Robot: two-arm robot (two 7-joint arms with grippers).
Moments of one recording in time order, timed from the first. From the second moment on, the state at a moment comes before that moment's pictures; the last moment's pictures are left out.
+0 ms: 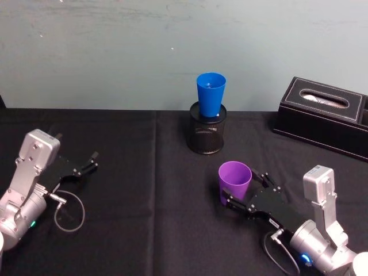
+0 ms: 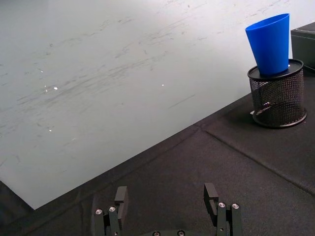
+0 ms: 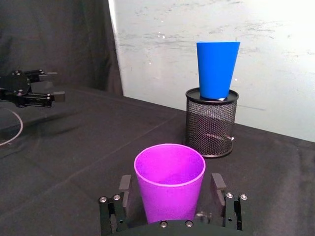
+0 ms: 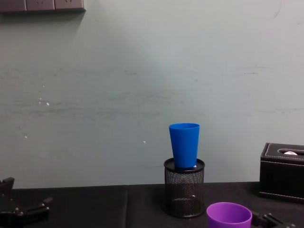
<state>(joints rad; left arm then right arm) -0.20 0.60 0.45 -1.41 -0.25 -0.12 0.03 0.16 0.31 -0.31 -1.24 0.31 -0.28 0.48</state>
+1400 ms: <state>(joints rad) -0.20 0.60 0.45 -1.41 -0.25 -0.12 0.03 0.24 0.27 -0.33 -1.15 0.31 -0.28 0.50</state>
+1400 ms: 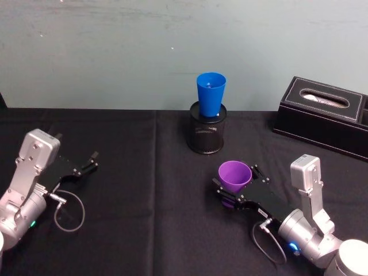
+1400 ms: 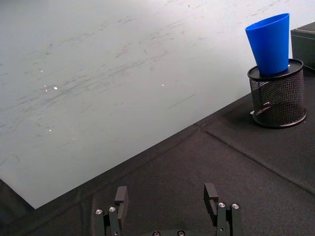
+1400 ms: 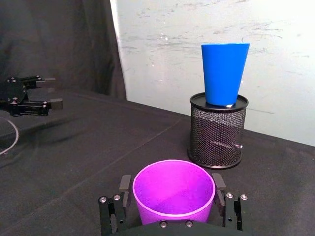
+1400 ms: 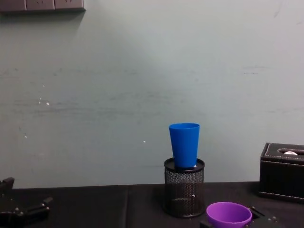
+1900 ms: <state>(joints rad) -0.20 0.60 0.45 -1.41 -0.25 -0.12 0.03 0.24 0.27 -0.33 -1.16 0.31 -0.28 0.50</state>
